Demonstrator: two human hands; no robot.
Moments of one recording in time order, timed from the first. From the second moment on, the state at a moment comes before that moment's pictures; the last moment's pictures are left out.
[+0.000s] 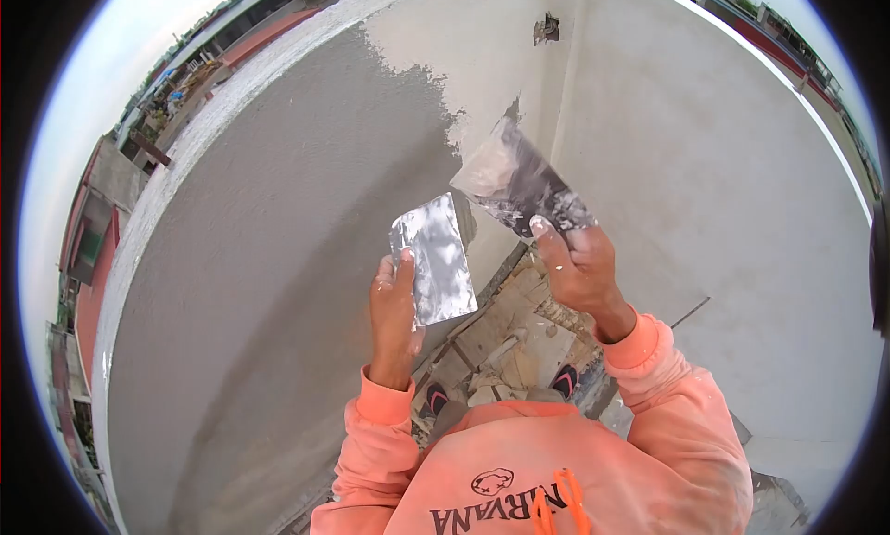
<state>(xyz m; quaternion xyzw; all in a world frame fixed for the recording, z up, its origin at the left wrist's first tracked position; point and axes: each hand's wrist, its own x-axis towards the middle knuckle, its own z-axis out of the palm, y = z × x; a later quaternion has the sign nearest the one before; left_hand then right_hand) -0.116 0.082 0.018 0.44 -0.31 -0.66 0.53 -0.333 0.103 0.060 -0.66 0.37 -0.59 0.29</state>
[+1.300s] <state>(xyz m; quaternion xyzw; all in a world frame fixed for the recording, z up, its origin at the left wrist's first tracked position) -0.186 0.115 -0.013 0.24 -0.83 -0.03 0.51 -0.311 0.181 -0.012 -0.46 0.57 -0.63 0.26</state>
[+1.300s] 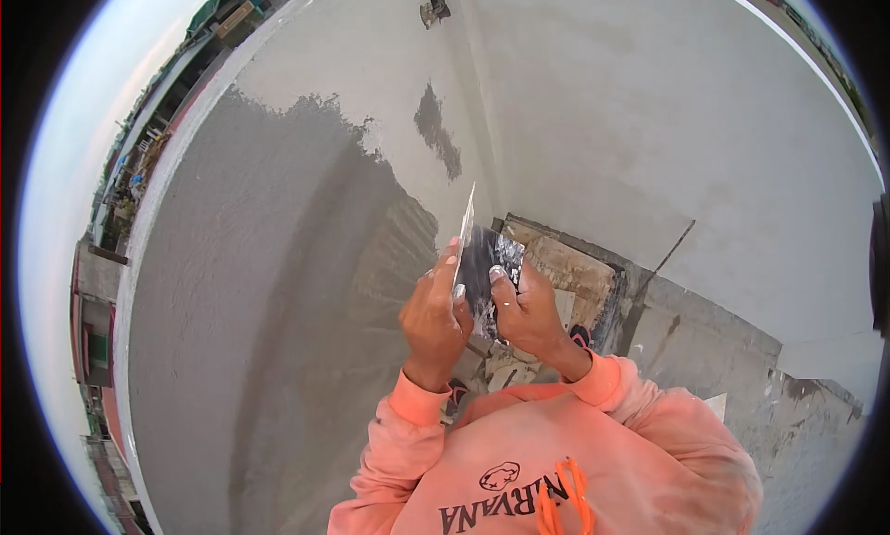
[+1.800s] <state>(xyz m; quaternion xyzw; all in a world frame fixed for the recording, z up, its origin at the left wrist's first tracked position) -0.139 0.105 -0.042 0.43 -0.85 -0.12 0.26 -0.358 0.108 -0.018 -0.15 0.43 -0.73 0.51</state>
